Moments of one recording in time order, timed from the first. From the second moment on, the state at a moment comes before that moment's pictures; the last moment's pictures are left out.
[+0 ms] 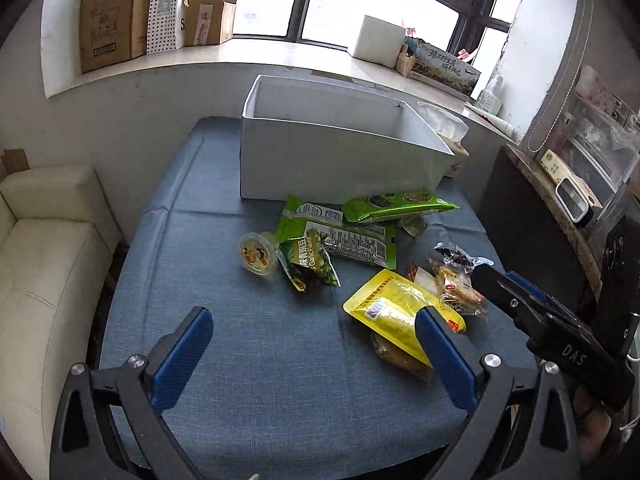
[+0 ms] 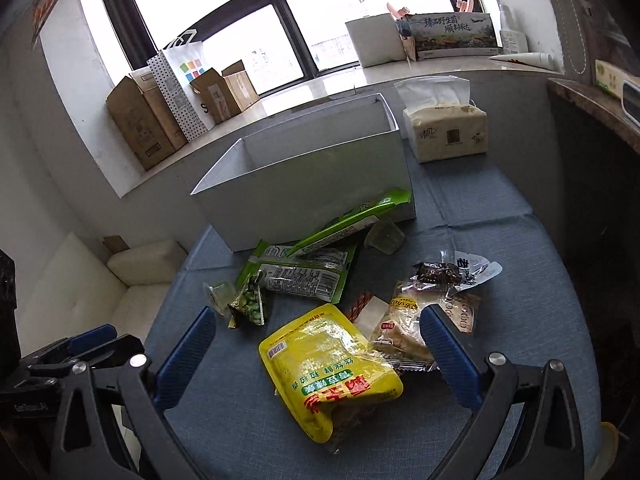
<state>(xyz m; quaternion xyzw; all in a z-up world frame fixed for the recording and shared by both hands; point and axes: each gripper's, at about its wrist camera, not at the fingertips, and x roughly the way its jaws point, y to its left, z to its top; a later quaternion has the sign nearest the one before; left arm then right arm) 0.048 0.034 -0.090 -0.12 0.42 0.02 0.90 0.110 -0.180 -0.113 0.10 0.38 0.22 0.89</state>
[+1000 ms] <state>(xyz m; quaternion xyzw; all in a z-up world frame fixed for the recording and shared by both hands) 0.045 0.044 -0.104 -0.13 0.44 0.02 0.89 0.251 -0.124 -0.175 0.18 0.45 0.13 0.87</state>
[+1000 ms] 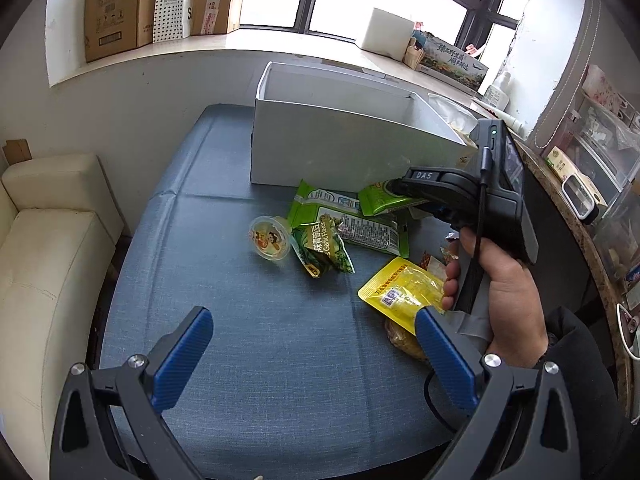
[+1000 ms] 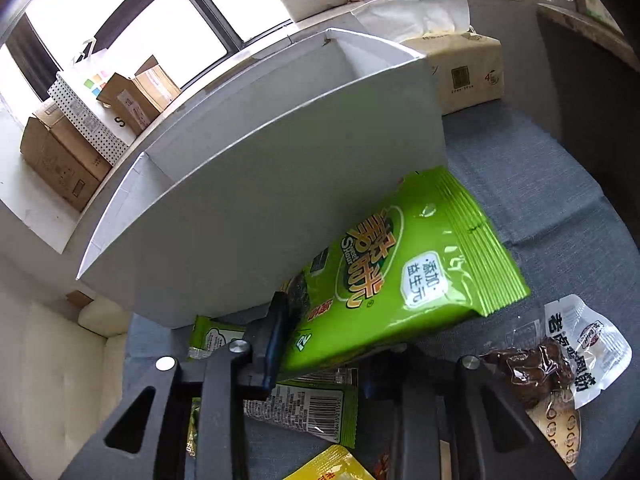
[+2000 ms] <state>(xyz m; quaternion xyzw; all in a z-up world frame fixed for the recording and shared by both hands) 0.159 0.016 -0.175 -0.09 0.52 0.06 0.85 0.091 -0.200 -0.058 0.07 0.27 0.19 0.94</state>
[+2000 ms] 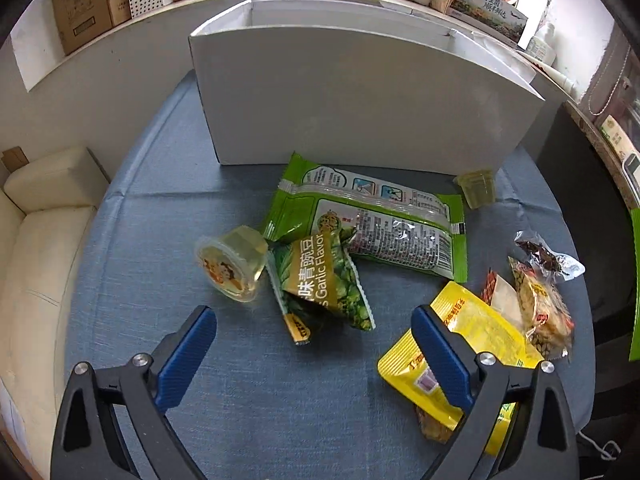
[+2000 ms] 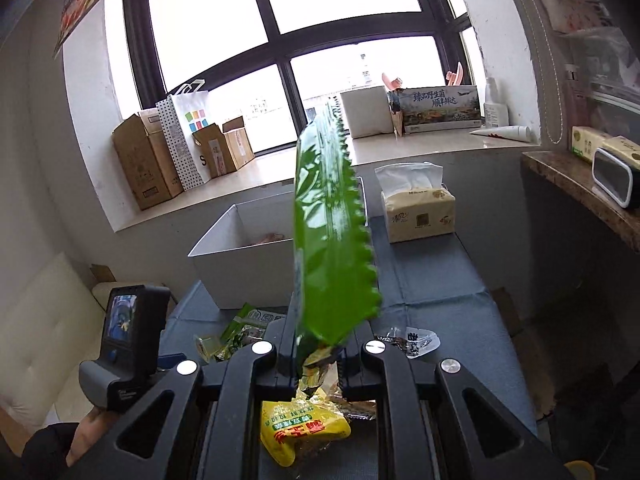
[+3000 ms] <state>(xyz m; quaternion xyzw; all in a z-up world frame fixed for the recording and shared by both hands) 0.097 0.020 -0.088 -0.04 0.43 0.05 0.90 0.114 -0.201 -0.088 0.09 0.34 0.24 0.90</state>
